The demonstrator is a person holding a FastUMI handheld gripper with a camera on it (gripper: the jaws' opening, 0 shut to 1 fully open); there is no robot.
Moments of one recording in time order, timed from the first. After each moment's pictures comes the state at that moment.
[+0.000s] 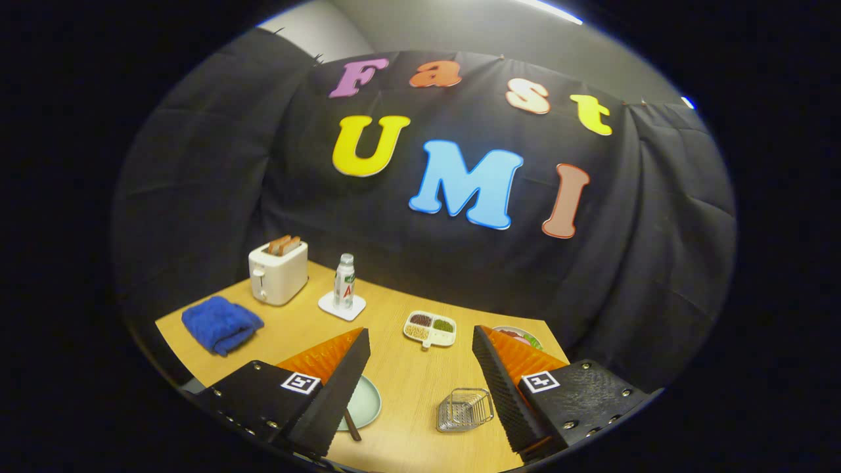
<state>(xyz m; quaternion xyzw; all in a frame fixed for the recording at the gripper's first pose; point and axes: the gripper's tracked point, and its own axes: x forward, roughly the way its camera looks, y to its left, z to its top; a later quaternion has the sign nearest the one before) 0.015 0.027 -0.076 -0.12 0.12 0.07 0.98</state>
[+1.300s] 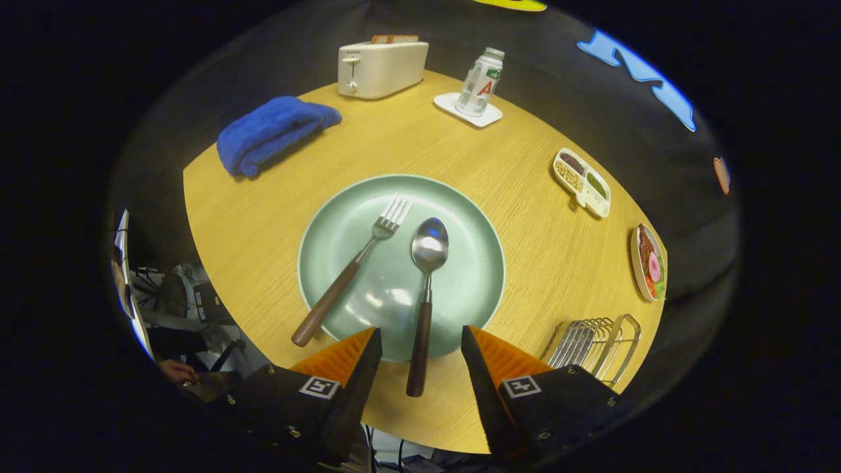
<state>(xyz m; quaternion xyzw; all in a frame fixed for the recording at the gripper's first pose) 0.012 0.103 -0.307 -0.22 0.50 0.24 0.80</state>
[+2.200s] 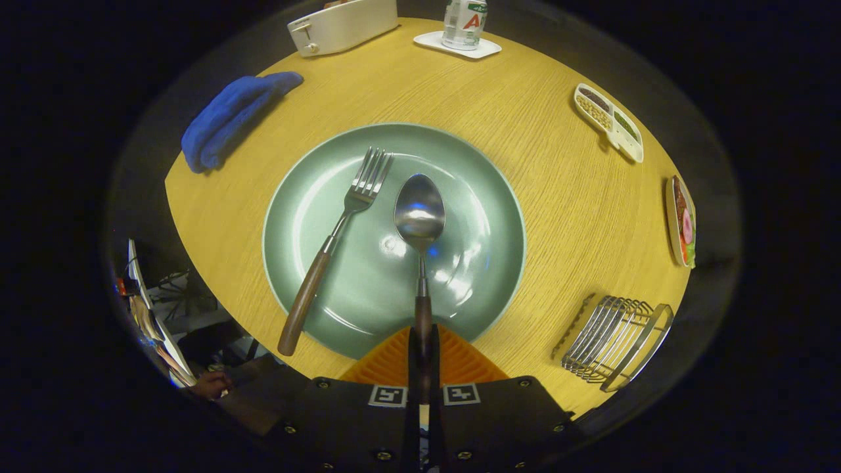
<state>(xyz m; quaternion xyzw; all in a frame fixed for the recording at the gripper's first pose) 0.024 0.093 -0.323 -0.20 0.62 0.23 0.72</state>
